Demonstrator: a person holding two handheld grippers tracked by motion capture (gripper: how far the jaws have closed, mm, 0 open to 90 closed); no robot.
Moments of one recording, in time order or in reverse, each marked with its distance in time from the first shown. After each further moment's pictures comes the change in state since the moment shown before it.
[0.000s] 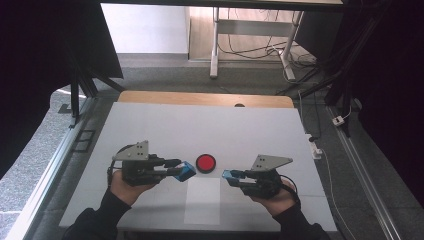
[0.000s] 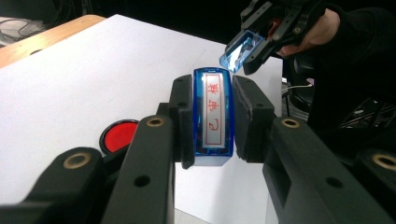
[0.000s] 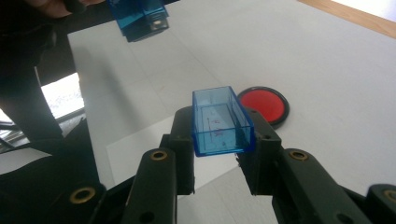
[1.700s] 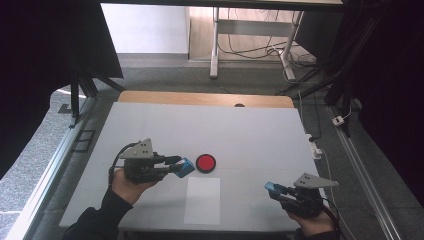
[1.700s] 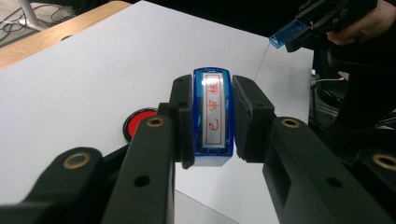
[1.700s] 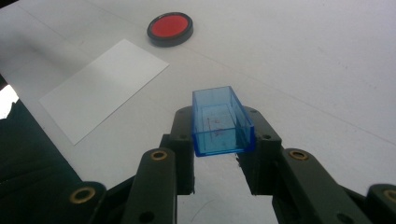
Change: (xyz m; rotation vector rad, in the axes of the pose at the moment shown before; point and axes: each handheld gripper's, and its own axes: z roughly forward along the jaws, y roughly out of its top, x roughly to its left) left arm 0.000 0.006 0.005 0.056 0.103 -0.020; right arm -0.013 -0.075 -0.075 0.055 -0.272 0.235
